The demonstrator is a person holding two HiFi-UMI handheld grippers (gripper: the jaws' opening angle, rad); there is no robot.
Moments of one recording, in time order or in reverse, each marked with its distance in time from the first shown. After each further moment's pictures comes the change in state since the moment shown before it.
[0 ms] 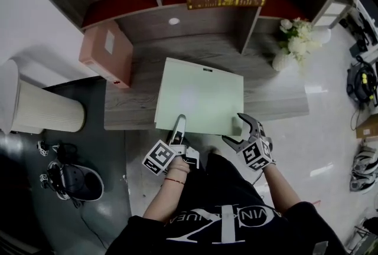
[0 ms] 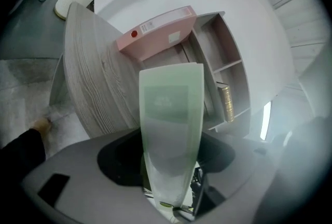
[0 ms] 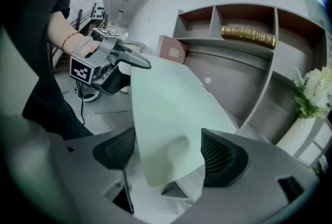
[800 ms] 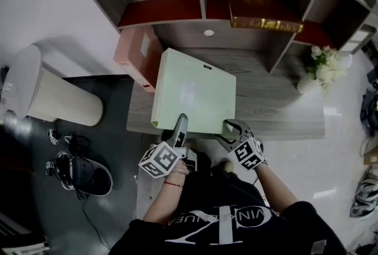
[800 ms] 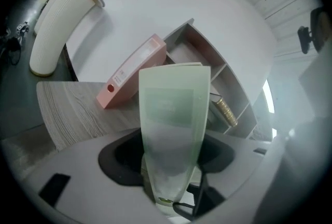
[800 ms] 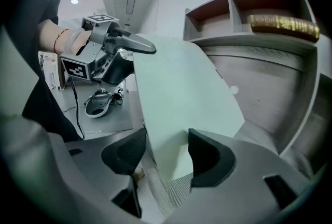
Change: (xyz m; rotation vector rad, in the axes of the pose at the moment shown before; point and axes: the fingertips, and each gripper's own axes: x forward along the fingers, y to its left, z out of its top) left arm -0.025 -0.029 0.122 0.350 -0.138 0.055; right arm 0.097 0.033 0.094 0.021 -0.116 0.169
